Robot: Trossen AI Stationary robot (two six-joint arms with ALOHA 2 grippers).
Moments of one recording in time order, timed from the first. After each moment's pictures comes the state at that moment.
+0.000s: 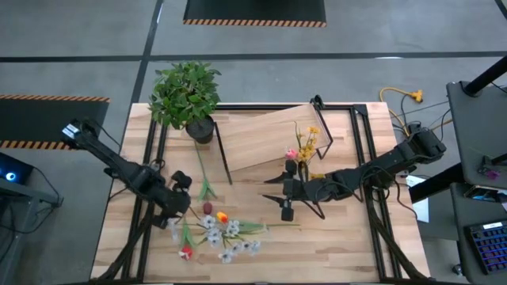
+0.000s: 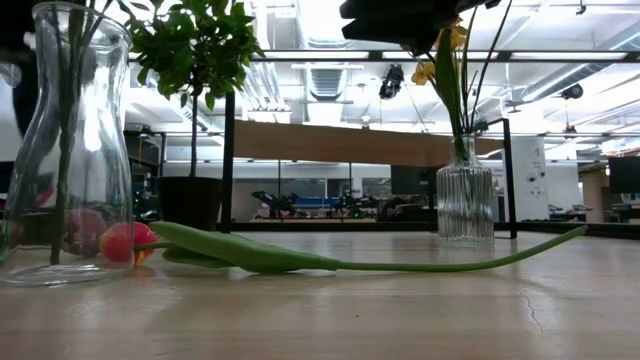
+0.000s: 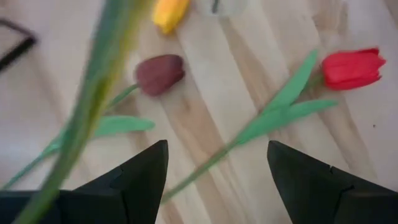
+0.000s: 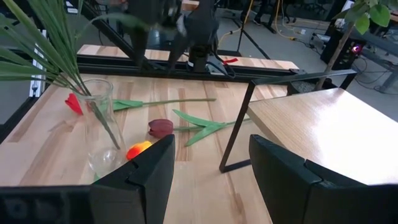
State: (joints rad) left arm -0.58 1.01 0.75 -0.91 -0.02 -0.18; right arm 0.36 1.48 0.87 0.29 0.47 0.07
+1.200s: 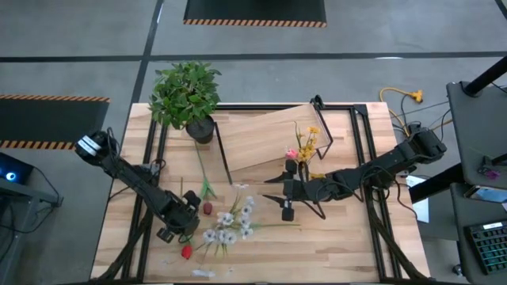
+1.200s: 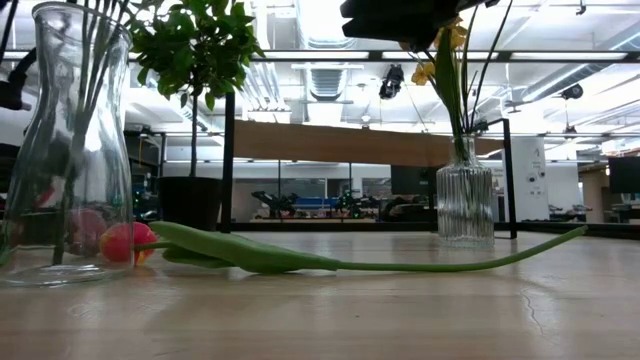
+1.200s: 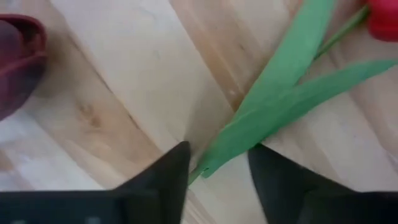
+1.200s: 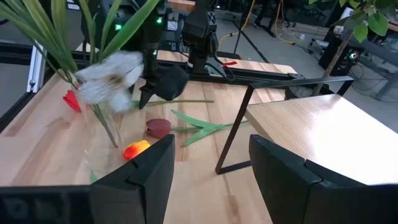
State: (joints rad) left arm -0.68 1.43 0.66 -0.62 0.09 -0.13; right arm 0.36 1.48 0.87 0.29 0.47 0.03
